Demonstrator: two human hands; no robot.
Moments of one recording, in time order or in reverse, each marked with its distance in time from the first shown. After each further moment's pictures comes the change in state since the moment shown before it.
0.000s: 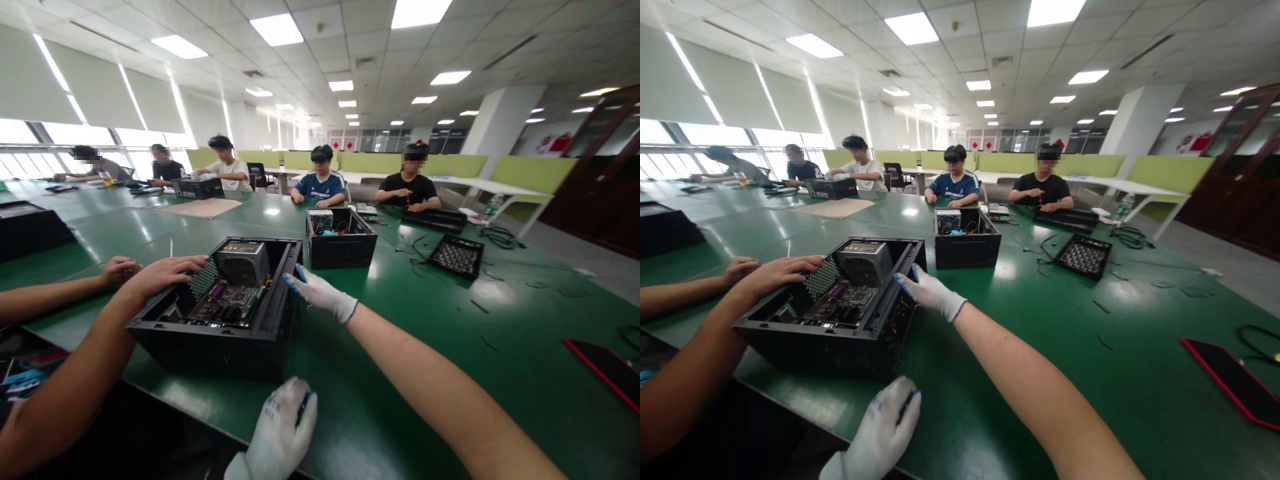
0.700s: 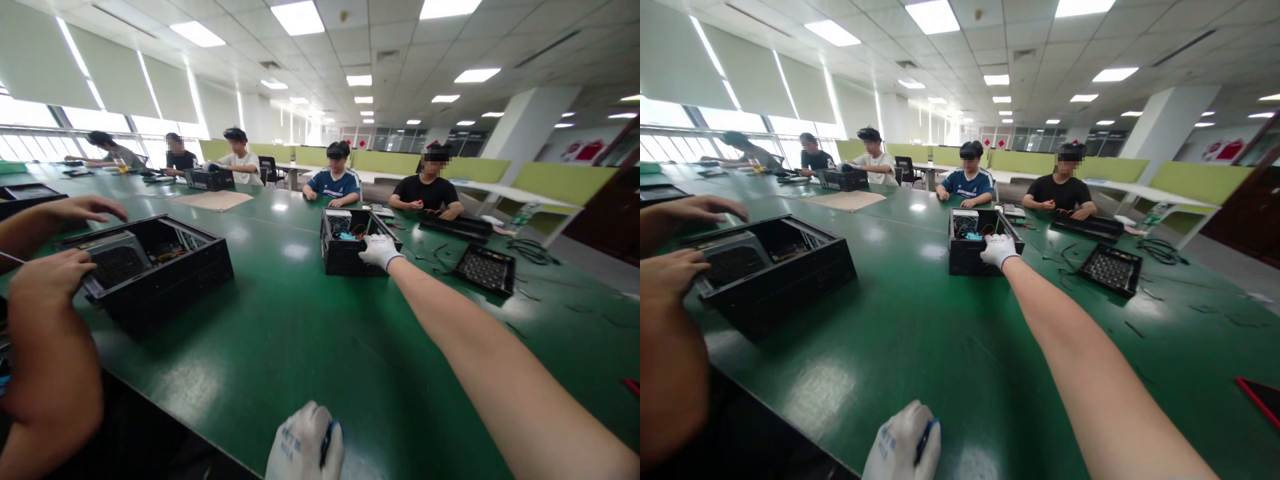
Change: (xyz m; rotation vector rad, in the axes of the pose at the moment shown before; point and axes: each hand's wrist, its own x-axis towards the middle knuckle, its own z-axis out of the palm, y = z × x) left_hand 0.005 -0.005 0.016 -0.037 0.346 0.117; right_hand 0.117 0.099 -0.126 -1.049 0.126 0.236
